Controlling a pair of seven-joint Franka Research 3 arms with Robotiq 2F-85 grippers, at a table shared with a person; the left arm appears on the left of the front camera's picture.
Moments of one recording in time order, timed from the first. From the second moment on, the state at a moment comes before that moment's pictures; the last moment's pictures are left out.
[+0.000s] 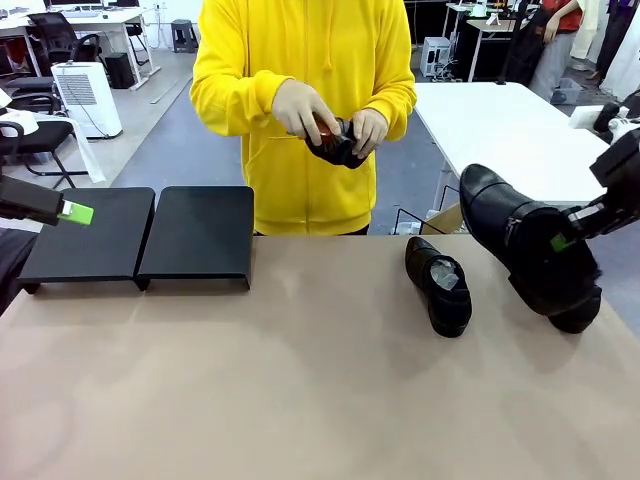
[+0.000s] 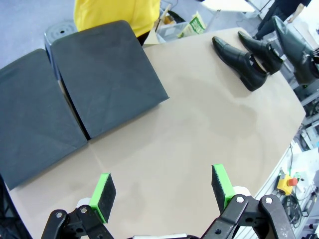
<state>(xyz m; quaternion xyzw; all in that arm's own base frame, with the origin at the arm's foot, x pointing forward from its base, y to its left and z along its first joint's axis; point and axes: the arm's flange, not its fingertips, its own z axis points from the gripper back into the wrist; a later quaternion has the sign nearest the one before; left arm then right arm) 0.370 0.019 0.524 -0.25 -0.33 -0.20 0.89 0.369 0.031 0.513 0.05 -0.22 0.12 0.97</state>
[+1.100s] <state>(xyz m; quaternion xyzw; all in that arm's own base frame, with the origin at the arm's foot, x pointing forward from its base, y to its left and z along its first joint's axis) 0.370 0.019 0.524 -0.25 -0.33 -0.20 0.89 0.277 0.209 0.515 0.10 -0.11 0.14 0.98</state>
